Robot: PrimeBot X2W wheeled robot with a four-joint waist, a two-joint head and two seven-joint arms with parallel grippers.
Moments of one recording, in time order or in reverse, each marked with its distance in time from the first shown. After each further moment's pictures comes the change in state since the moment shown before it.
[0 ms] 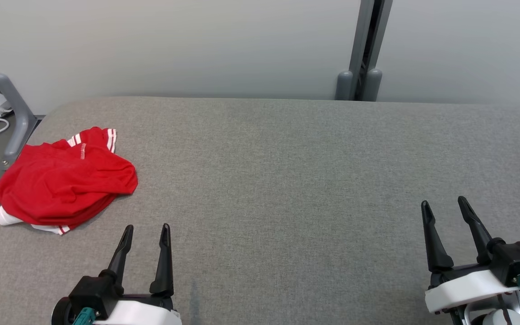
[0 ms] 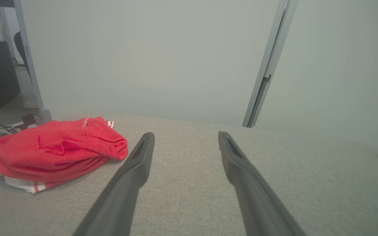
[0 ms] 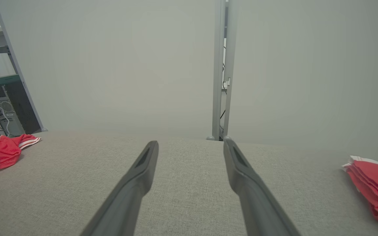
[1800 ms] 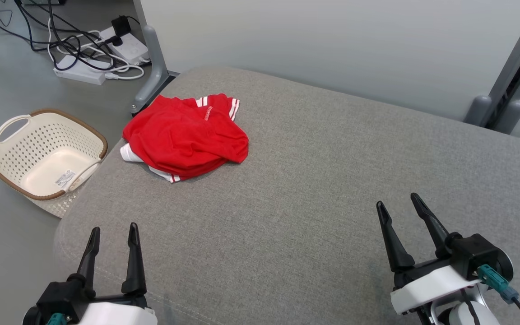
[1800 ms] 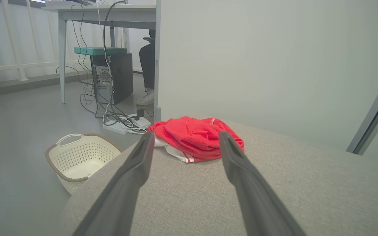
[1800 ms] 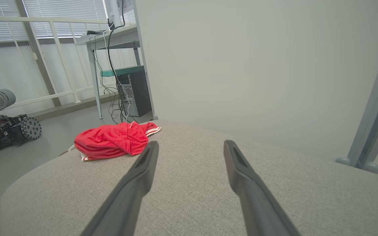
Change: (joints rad) left arm 0.033 0.000 0.112 -0.039 0.024 0.011 0.000; right arm -0.050 0.002 0.166 0.040 0.059 0.000 0.000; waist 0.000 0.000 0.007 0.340
